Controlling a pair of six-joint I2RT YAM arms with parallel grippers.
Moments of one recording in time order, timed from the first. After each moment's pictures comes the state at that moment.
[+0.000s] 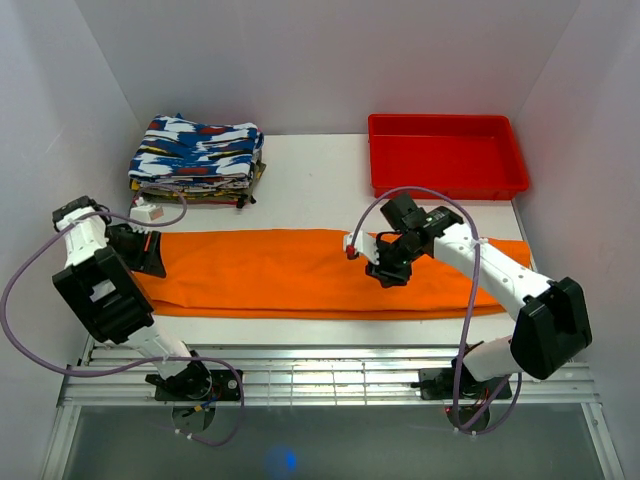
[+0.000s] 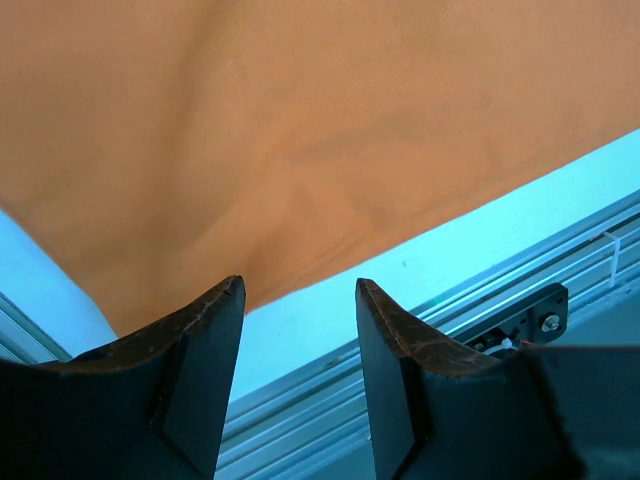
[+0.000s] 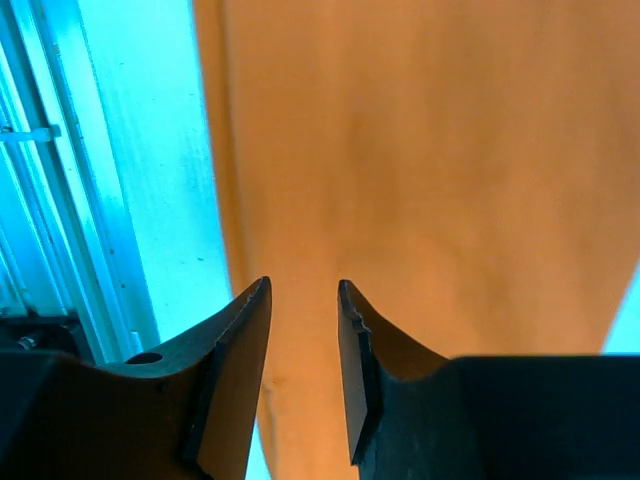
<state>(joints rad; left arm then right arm) 0.60 1.68 1.33 -1.24 0.47 0.95 0.58 1.41 1.12 -0.98 -0.40 -0.91</state>
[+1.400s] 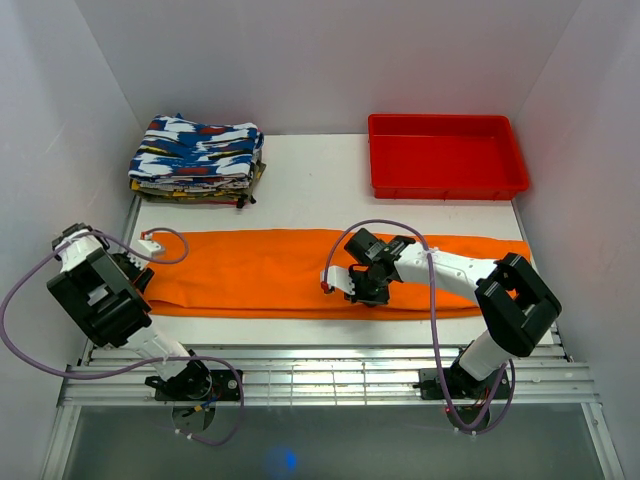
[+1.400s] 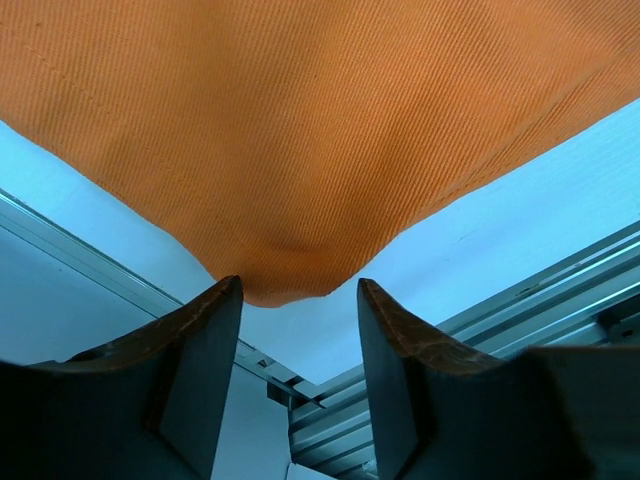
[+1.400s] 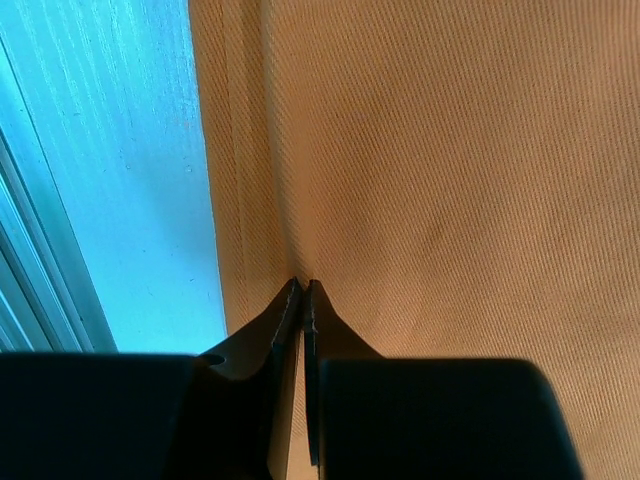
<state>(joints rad) 0.74 1.68 1.14 -1.05 0.22 1.44 0.83 1.58 0.95 -0.72 -0.24 -0.79</state>
